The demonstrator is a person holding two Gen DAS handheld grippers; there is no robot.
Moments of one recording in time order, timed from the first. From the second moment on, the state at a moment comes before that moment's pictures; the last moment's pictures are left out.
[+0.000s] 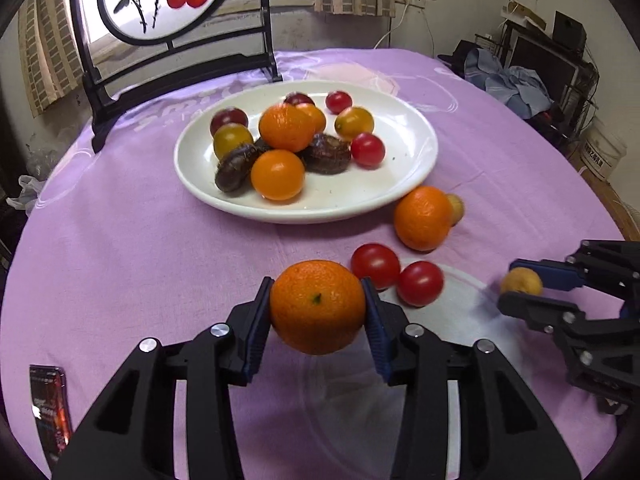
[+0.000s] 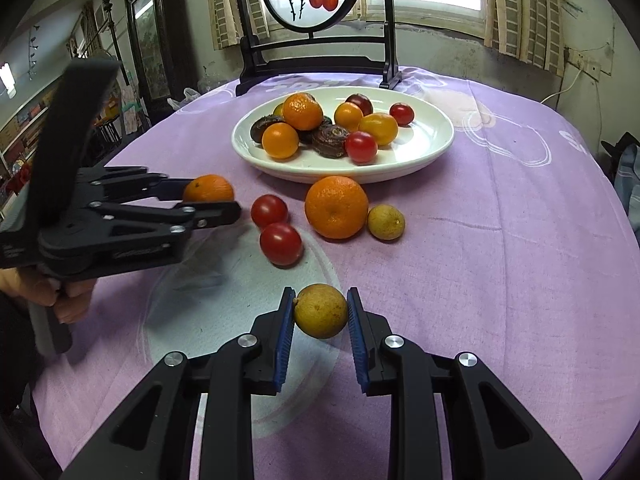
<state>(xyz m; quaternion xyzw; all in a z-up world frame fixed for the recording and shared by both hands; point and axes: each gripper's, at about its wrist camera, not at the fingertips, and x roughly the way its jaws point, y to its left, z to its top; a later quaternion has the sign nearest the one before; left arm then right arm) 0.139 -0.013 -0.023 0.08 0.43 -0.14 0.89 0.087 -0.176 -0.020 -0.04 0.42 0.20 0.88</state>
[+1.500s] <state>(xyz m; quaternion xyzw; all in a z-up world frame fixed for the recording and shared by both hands) 0.164 -0.031 0.015 -0.03 0.42 -0.09 0.90 0.151 -0.208 -0.002 0.00 0.40 0.17 0.90</state>
